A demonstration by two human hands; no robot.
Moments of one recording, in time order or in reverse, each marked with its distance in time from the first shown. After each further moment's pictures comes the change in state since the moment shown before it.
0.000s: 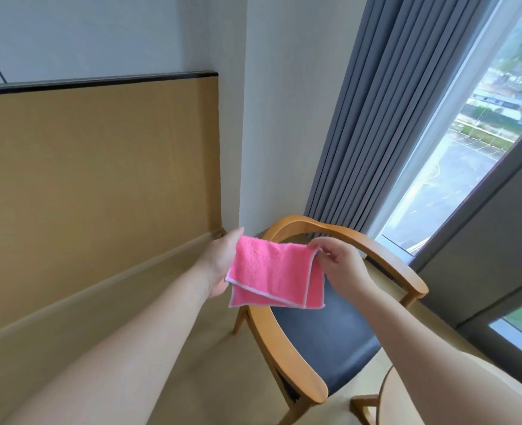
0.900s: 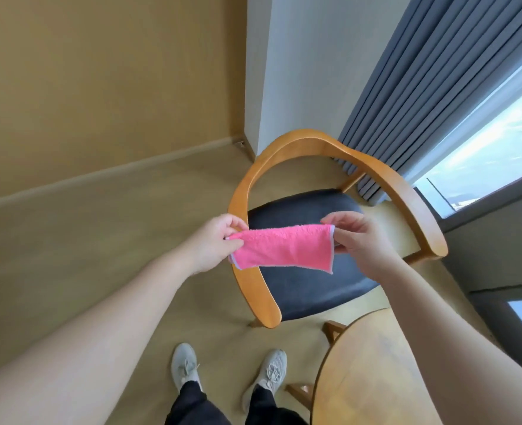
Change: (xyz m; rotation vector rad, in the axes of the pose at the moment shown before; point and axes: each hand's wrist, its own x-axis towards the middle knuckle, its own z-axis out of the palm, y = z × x) left_hand 0.042 -0.137 0.063 0.516 0.138 0.025; right_hand 0.016 0.155 -0.056 0.439 -0.455 0.319
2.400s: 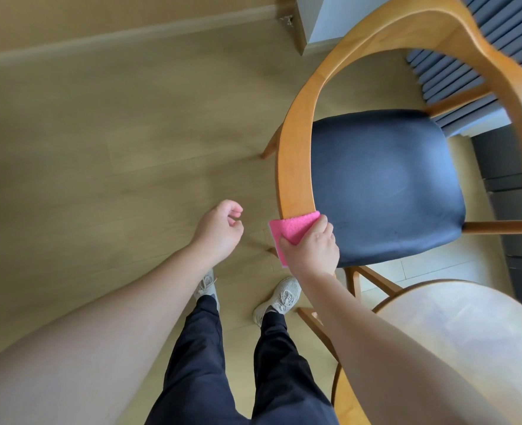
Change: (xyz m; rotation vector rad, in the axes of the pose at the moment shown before) left_hand 0.026 -0.229 0.033 0.076 0.315 -0.395; right_hand 0.027 0.216 0.203 -1.020 0.134 0.358
